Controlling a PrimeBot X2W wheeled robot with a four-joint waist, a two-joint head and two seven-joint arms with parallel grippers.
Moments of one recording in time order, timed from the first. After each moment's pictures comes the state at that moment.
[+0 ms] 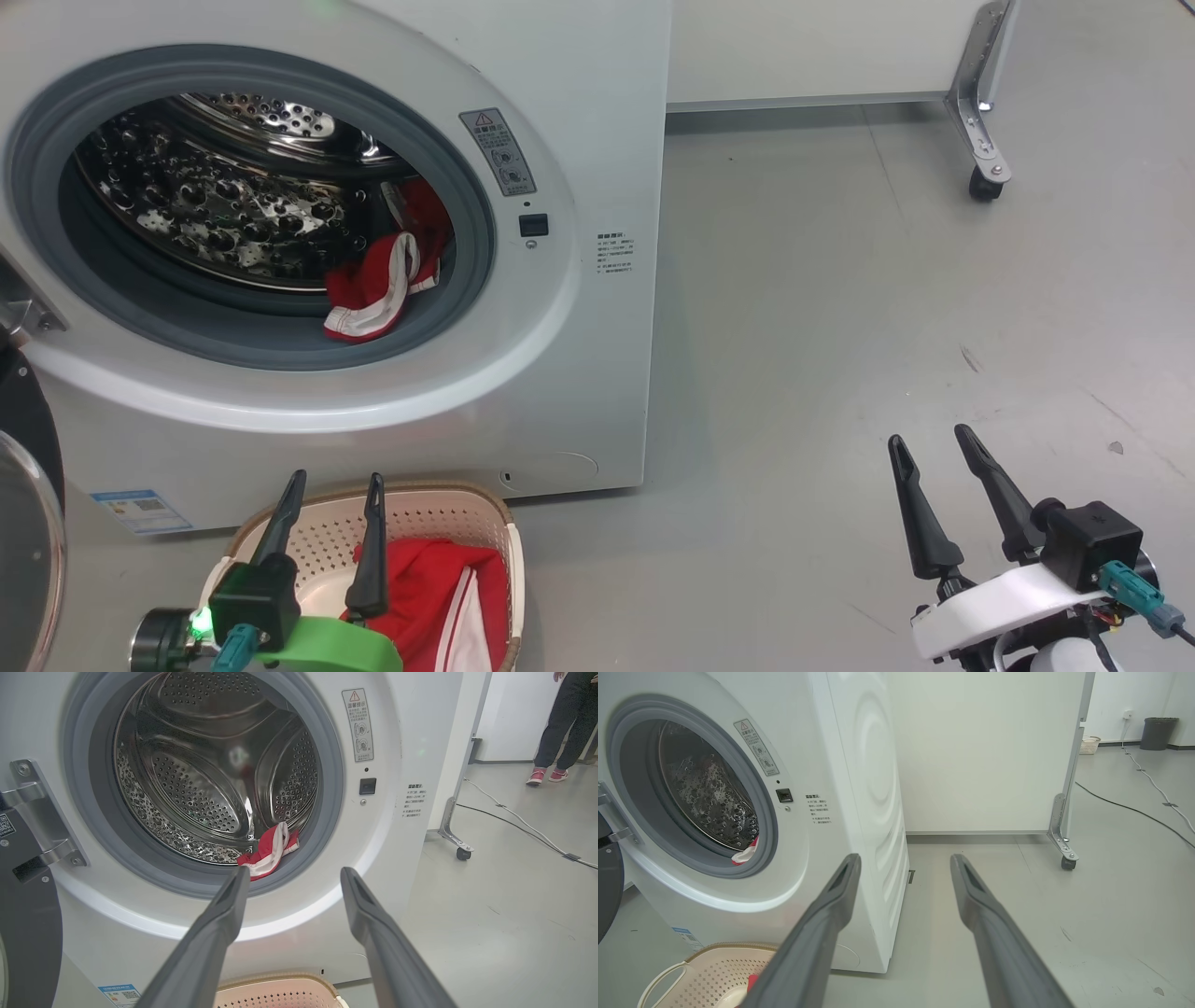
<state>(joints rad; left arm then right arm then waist) 0.01 0.04 -0.17 0.19 -0.21 0.06 -0.25 0.04 -0.16 0.20 0.14 0.38 0.12 -0.25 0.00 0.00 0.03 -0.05</state>
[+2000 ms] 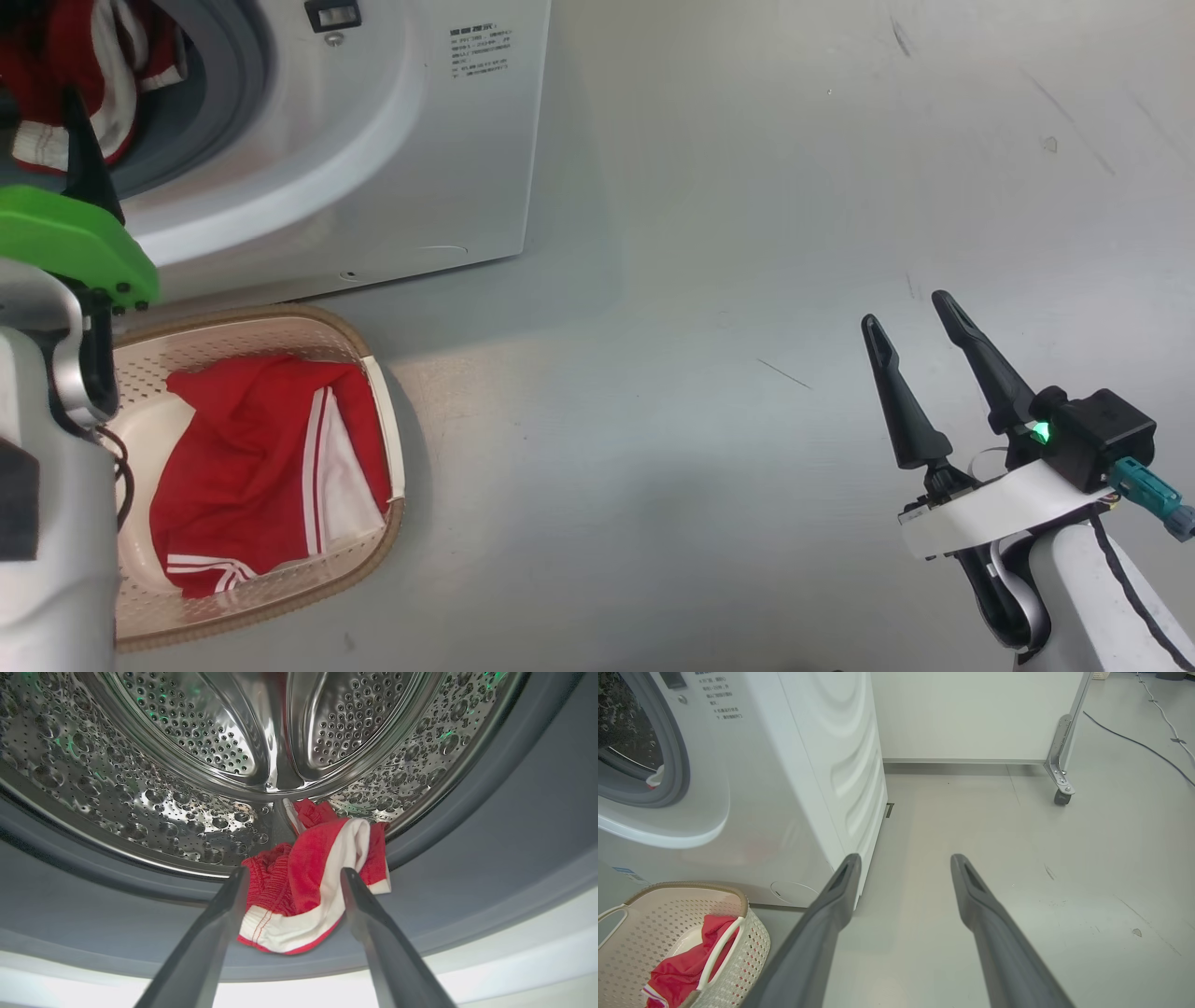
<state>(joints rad) -0.64 0.18 0.03 0.35 -0.28 0.10 0.12 -0.14 -0.21 0.26 0.07 0.39 0.12 -0.25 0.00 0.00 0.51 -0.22</state>
